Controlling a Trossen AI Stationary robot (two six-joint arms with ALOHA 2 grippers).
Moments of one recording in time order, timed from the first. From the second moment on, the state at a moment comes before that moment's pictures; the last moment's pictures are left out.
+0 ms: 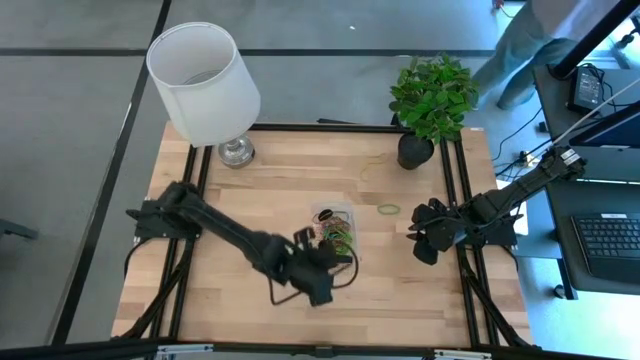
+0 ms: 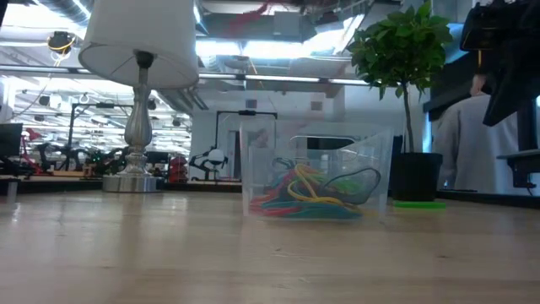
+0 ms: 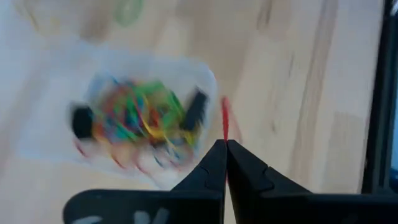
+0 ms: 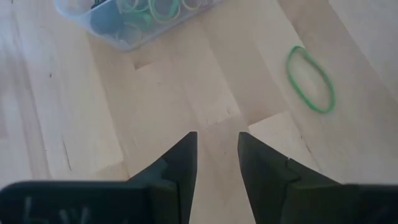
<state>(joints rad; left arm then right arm) -0.48 1.98 1.85 -0.95 -0.44 -0.70 0.53 0.89 0.63 -0.81 0.35 0.88</state>
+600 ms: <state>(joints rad) -0.18 1.93 1.79 -0.91 -0.34 -0.40 0.53 0.89 0.63 -0.78 0.35 0.94</state>
